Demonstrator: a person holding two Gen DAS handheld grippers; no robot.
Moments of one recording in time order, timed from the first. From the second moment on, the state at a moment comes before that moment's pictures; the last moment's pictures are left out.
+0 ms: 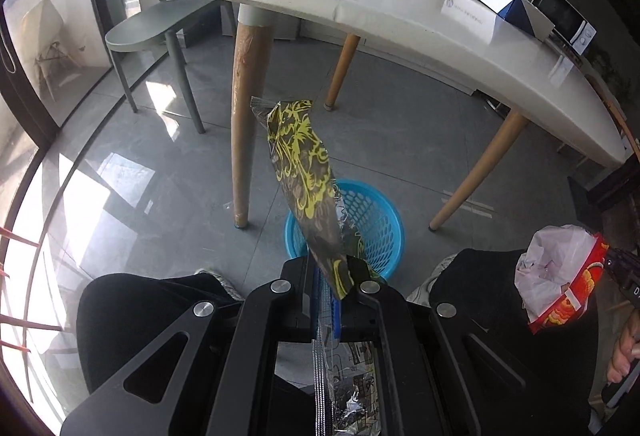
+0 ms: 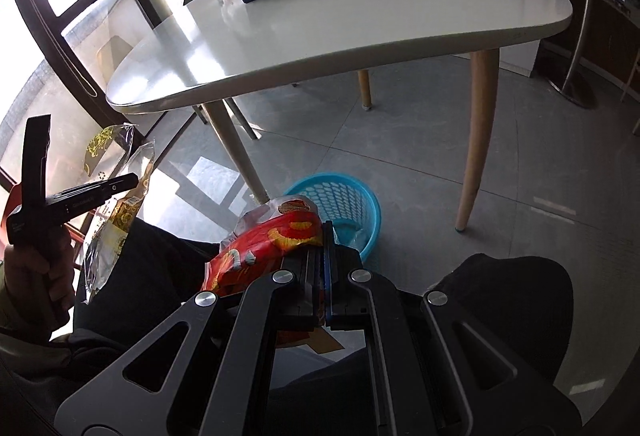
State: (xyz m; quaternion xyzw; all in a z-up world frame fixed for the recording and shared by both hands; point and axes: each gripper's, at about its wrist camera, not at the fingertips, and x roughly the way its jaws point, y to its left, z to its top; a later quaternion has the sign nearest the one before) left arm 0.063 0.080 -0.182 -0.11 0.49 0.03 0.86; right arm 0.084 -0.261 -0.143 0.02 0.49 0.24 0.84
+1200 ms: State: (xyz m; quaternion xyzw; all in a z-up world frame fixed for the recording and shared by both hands) left arm 0.165 0.053 -0.321 -0.09 0.54 -0.01 0.83; right arm 0.193 -0.198 -0.326 0.03 0.60 0.17 0.78
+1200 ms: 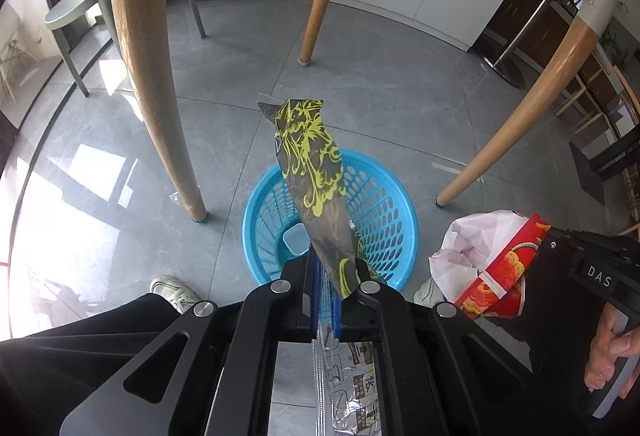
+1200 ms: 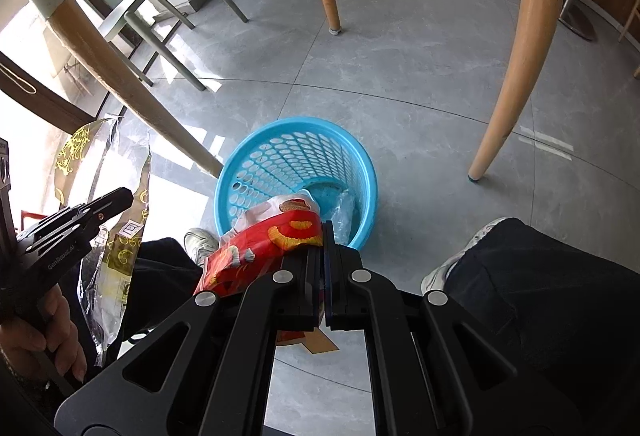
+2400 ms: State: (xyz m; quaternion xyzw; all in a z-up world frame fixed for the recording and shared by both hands) left arm 0.266 0.053 -0.409 -0.10 0.60 -0.03 0.79; right arm 0.264 -0.153 -0.442 0.04 0.69 0.15 0.71
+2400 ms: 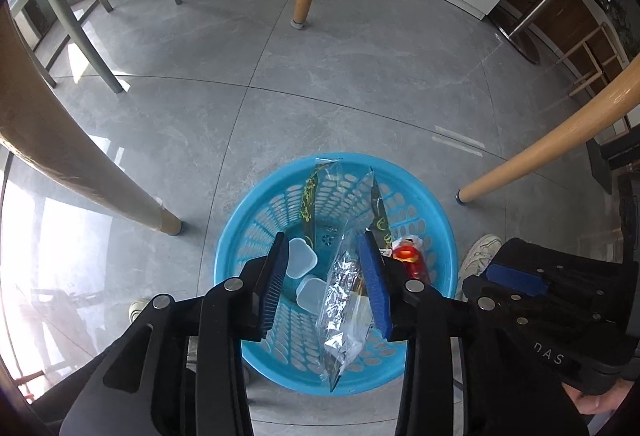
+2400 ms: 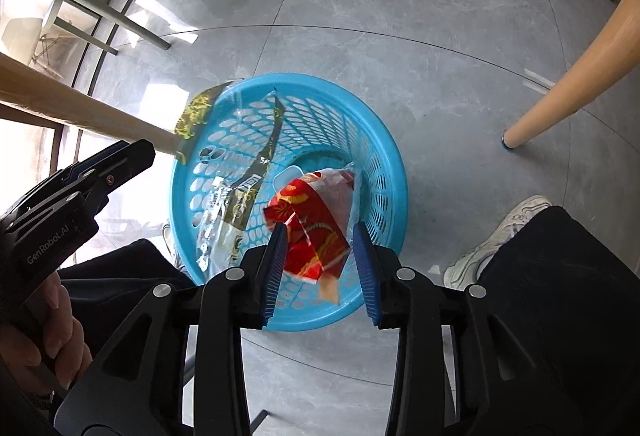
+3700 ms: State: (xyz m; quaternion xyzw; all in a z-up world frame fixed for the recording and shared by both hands) left arm 0.147 0.049 -0.327 -0.08 0.61 -0.01 0.79; right arm 0.175 -0.206 -0.326 0.02 0.65 0.16 0.75
